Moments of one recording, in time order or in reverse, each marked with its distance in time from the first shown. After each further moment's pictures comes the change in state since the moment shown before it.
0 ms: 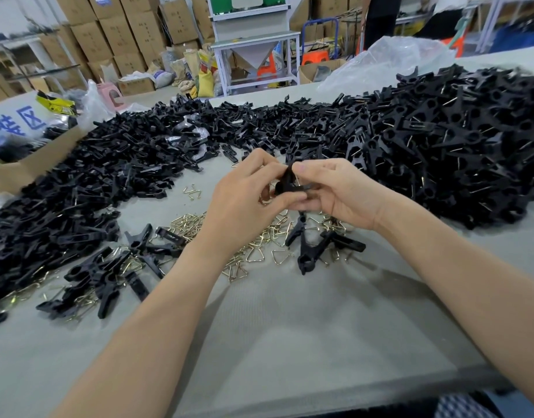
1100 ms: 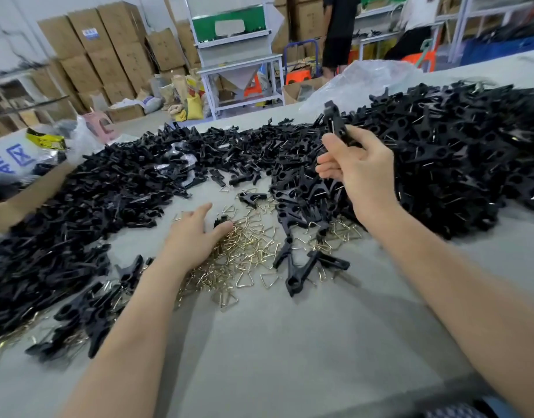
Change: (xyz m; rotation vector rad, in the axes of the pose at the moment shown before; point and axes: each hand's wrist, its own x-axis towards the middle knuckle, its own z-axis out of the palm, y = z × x) left_hand -0.014 -0.073 -0.010 0.238 -0.438 -0.723; right_hand -0.001 -0.019 -0.026 -0.170 0.788 -0.489
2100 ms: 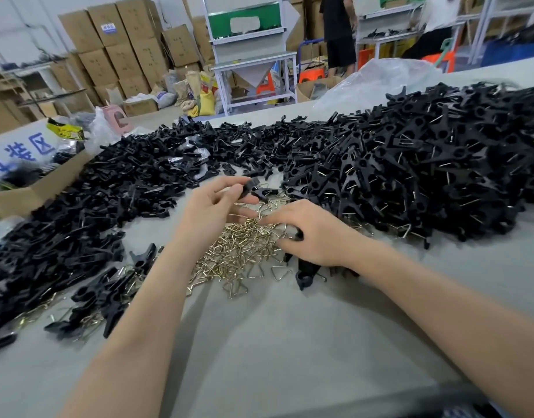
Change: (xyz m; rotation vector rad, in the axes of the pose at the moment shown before) left_hand -0.017 0.030 -0.015 -0.904 0.086 0.183; right_hand -0.051 0.027 0.024 -0.915 -0.919 -0.310
